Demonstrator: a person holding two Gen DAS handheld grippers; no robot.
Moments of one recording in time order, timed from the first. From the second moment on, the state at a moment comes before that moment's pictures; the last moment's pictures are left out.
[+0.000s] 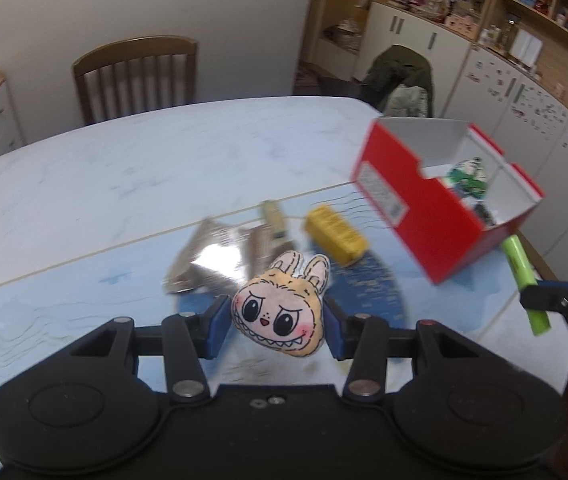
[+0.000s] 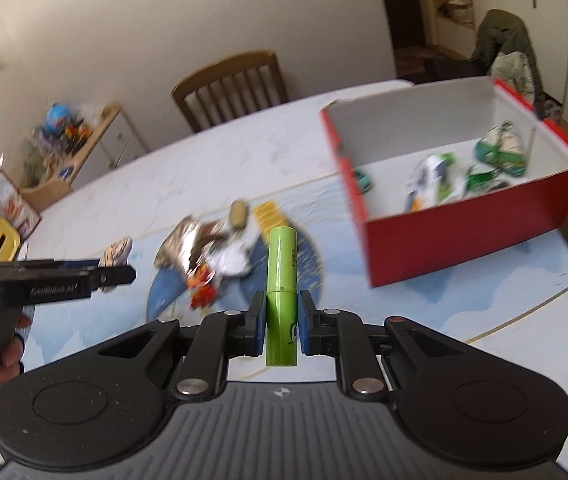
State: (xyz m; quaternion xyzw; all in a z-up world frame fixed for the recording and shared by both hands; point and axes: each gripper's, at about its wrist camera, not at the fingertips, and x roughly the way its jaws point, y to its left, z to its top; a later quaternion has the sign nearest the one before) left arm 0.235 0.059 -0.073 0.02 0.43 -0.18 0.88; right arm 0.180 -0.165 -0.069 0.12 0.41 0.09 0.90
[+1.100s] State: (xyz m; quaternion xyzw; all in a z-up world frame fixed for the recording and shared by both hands) left arm 0.318 -0.201 -0.062 0.07 0.43 -0.22 0.87; right arm 0.301 -0.379 -0.066 0.10 0.40 0.06 0.91
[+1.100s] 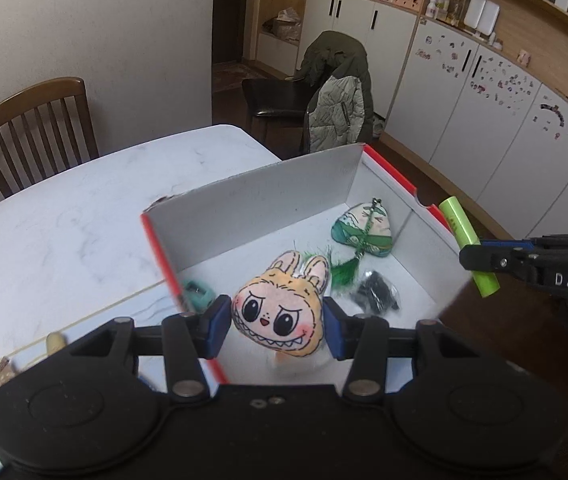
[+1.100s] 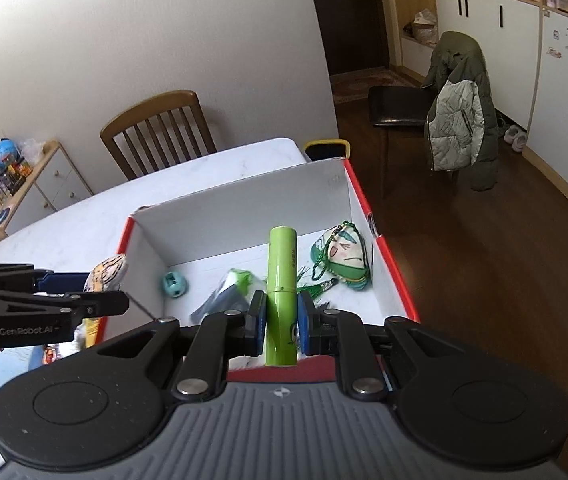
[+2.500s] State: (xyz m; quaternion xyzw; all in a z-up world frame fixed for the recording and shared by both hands) left arm 0.414 -0.262 -0.160 0.16 0.56 -0.12 0.80; right arm 0.383 -0.361 -0.159 0.01 0.51 0.12 0.85
